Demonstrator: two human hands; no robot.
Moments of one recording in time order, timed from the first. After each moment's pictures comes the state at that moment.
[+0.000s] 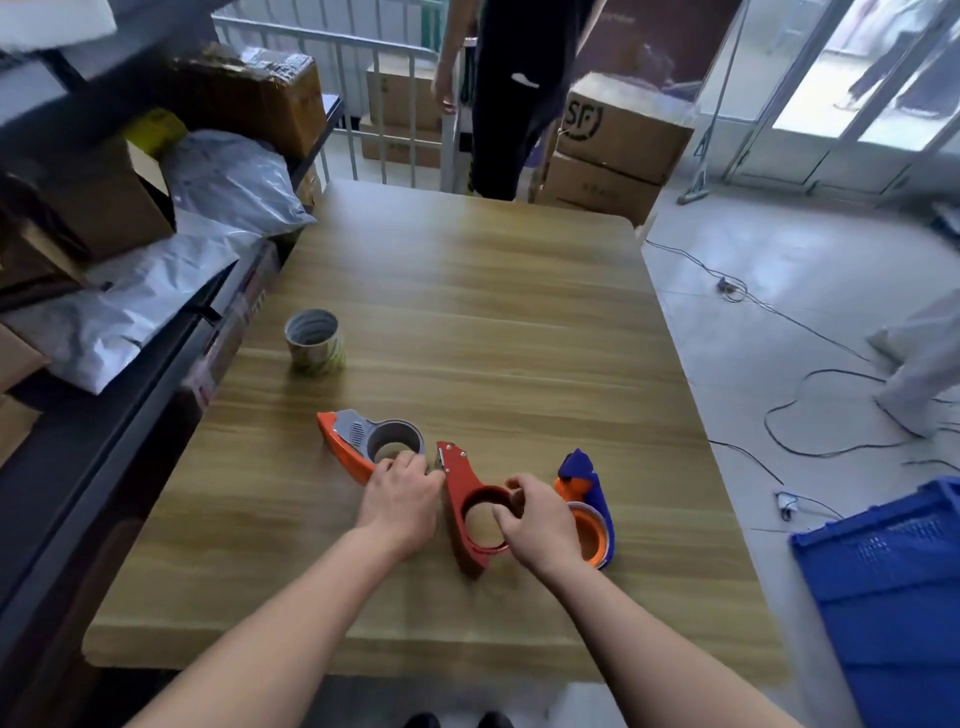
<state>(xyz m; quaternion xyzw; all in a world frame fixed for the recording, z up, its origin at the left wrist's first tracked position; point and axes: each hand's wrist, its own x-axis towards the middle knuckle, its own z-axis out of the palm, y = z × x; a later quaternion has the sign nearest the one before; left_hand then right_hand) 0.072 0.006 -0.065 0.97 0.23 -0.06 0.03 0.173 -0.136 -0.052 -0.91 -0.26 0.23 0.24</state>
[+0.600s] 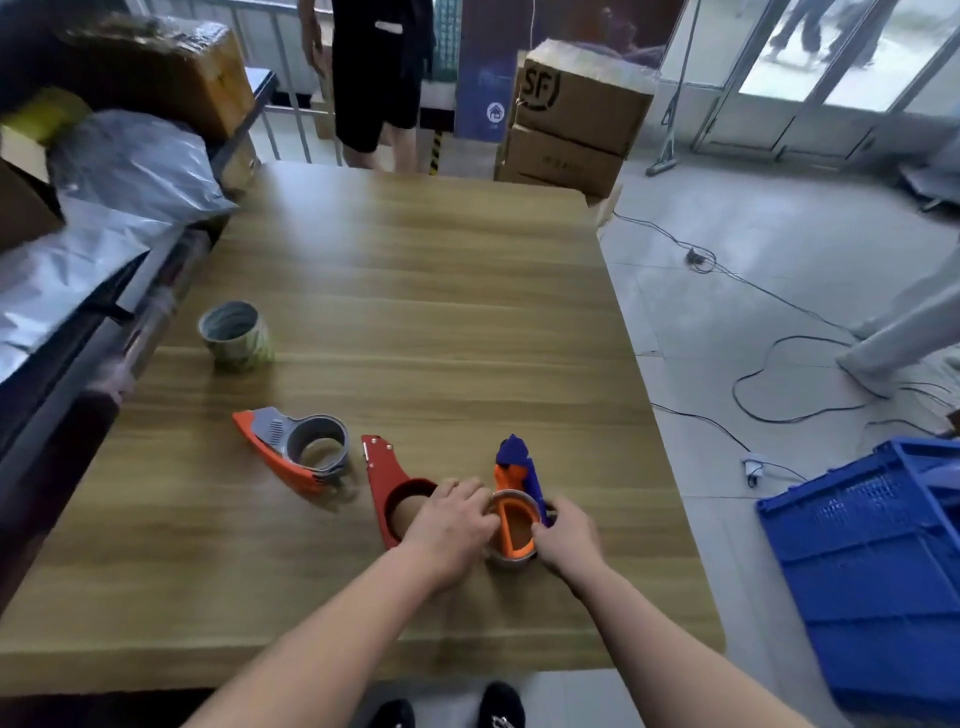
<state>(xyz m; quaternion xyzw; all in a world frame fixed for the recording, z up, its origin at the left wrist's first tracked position) 0.148 -0.098 -0.083 0.99 0.02 -0.11 0.03 0.242 -0.228 -0.085 -0.92 -0.08 0.30 0.22</state>
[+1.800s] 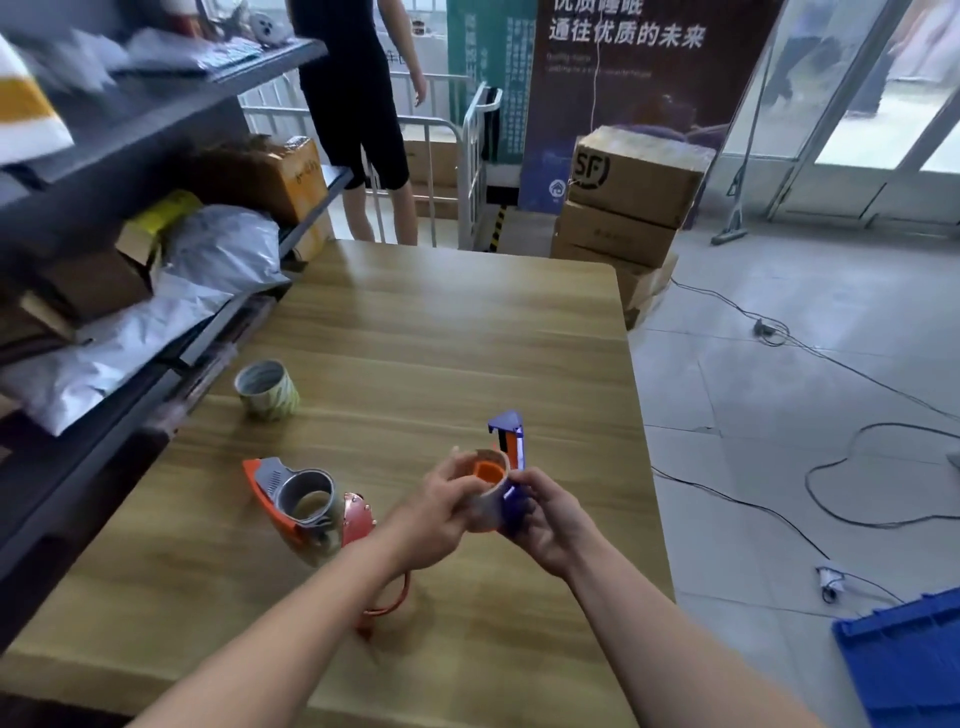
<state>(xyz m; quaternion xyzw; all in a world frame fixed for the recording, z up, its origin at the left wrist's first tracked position) 0.204 -0.084 -0.006 0.91 0.16 0.10 0.38 0.334 -0.200 -0.006 -0.48 0.08 0.58 0.66</state>
